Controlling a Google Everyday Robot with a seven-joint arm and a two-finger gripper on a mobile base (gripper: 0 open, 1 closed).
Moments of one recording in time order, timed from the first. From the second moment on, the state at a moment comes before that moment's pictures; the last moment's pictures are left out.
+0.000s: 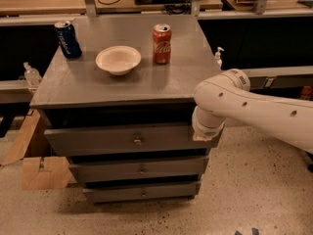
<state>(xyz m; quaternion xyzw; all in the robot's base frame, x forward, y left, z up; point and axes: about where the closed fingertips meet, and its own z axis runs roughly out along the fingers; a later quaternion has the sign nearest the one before) 0.572 -0.155 0.656 -0.72 0.68 -0.07 0.10</state>
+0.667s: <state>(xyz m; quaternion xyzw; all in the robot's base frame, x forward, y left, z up) 0.571 -0.155 0.656 -0.72 0.68 -0.07 0.10</state>
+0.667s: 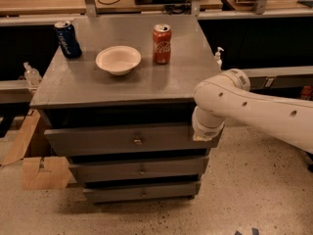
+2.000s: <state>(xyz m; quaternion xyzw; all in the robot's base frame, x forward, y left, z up) 0.571 -0.155 0.656 -0.72 0.68 -0.07 0.09</state>
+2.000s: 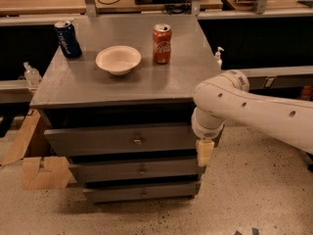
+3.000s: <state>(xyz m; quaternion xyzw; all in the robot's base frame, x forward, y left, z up) 0.560 -0.160 0.652 -0.72 0.69 -0.06 0.07</state>
